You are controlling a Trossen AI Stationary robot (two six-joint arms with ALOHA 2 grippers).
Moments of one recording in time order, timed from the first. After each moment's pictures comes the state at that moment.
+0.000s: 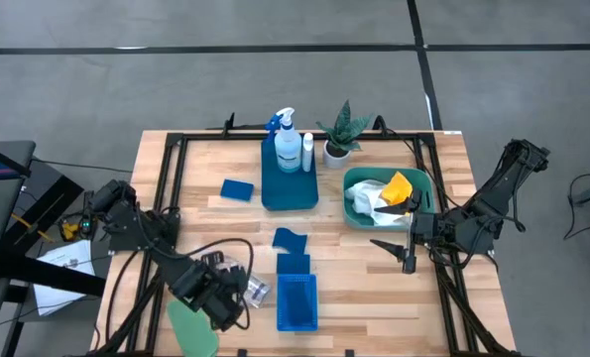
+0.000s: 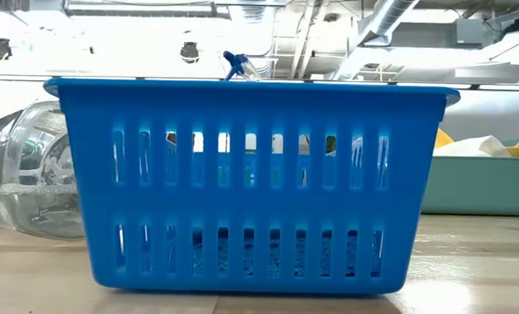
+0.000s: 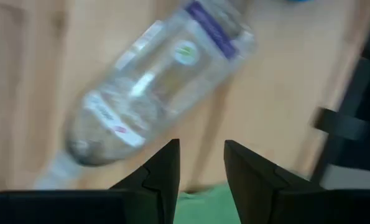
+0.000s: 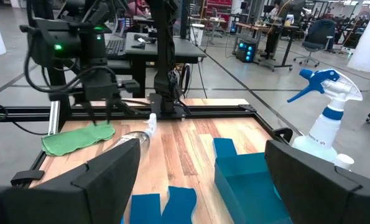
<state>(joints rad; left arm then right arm) -0.72 1.69 1.43 -1.17 -0.18 -0.95 0.80 0.90 0.86 -0.20 0.99 0.12</state>
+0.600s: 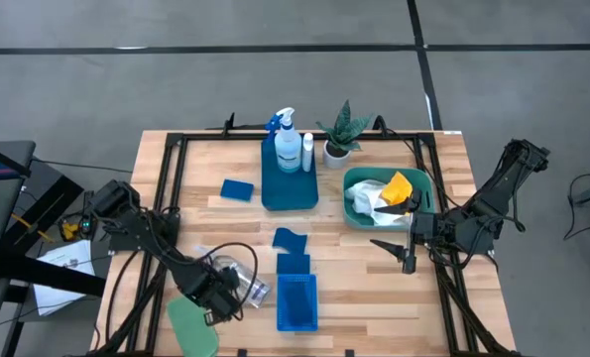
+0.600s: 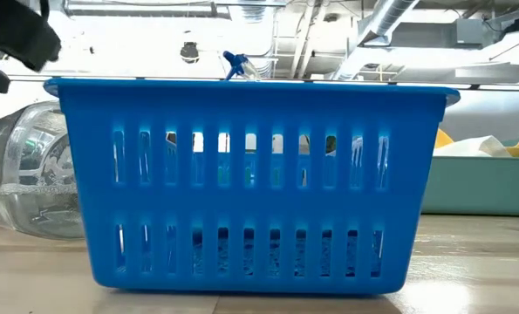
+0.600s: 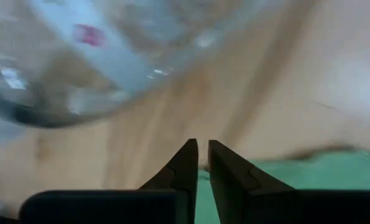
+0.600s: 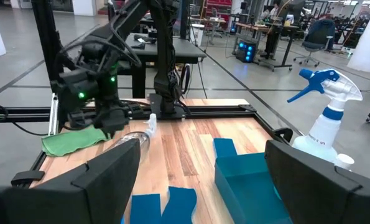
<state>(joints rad) -0.71 1.69 1.08 -0.96 0.03 -1.05 0.80 0.90 0.86 -0.20 0.99 0.12</state>
